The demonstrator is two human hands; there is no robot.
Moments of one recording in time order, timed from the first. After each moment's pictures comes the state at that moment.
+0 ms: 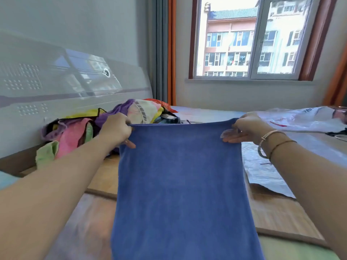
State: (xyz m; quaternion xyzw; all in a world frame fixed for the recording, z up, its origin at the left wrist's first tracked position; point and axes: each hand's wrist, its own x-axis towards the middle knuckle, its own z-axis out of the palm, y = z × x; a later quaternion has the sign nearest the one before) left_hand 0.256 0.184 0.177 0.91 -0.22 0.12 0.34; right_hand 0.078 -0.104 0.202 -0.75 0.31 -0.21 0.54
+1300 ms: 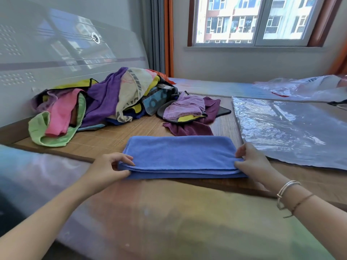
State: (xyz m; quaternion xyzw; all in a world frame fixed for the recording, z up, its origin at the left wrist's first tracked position) left_hand 0.186 0.240 0.028 0.85 -0.29 -0.06 0.43; right_hand 0.010 -0.101 0.036 -0.87 0.32 -0.21 0.31
